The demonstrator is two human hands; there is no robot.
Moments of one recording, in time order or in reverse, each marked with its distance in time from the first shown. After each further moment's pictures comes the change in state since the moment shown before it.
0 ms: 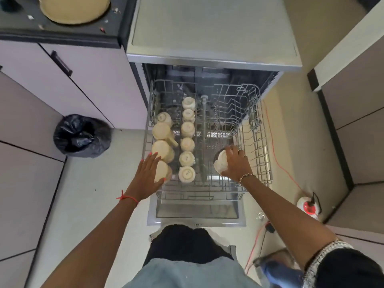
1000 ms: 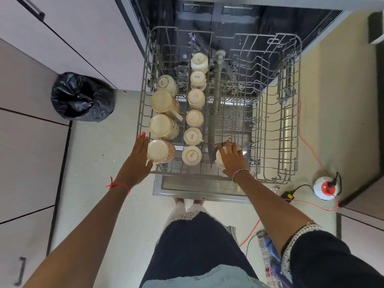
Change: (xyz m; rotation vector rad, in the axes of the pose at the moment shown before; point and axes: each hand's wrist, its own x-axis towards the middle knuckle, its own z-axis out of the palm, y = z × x) left_hand 0.020 -0.033 0.042 -0.084 0.005 -0.196; right_hand 0.050 -0.004 0.113 -0.235 -0.240 -0.170
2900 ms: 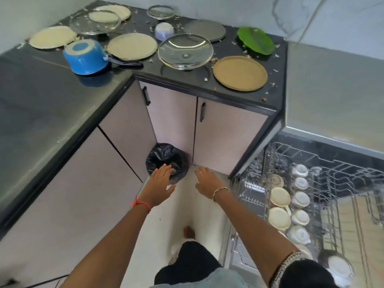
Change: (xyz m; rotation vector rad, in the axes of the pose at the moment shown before) left_hand -0.046 -0.321 -0.247 -0.022 0.223 -0.039; right_hand 0.104 -0.460 -0.282 0.064 0.282 -0.390
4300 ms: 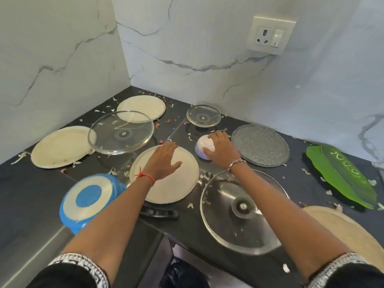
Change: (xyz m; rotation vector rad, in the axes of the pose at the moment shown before) left_hand 0.505 -0.249 -0.332 0.163 0.271 -0.038; right_hand 0.540 0.004 -0.389 0.050 0.498 -0.101
